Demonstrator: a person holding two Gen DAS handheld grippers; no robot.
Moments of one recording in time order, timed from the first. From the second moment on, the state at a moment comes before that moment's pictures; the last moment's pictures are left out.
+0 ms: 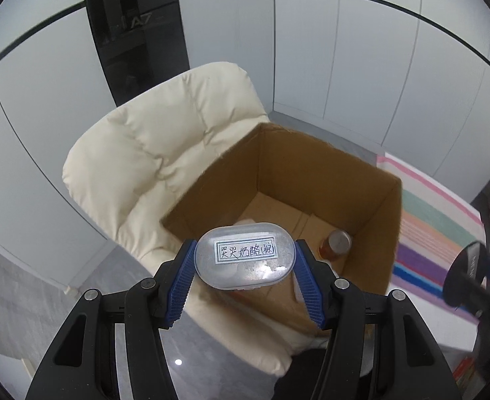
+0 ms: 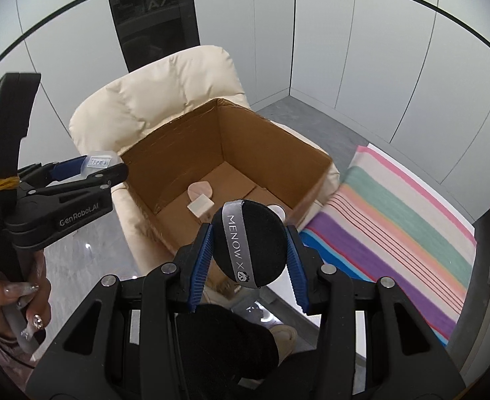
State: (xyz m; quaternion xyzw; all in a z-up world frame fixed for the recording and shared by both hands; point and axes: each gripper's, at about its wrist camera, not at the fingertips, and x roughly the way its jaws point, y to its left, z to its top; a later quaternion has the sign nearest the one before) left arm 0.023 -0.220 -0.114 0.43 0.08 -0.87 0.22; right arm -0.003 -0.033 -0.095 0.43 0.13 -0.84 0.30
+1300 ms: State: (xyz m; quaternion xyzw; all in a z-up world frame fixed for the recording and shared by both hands) left arm -0.052 -0.191 -0.086 0.50 0.01 -0.86 0.09; right arm -0.071 0.017 -0.084 0.50 0.00 -0.86 0.14
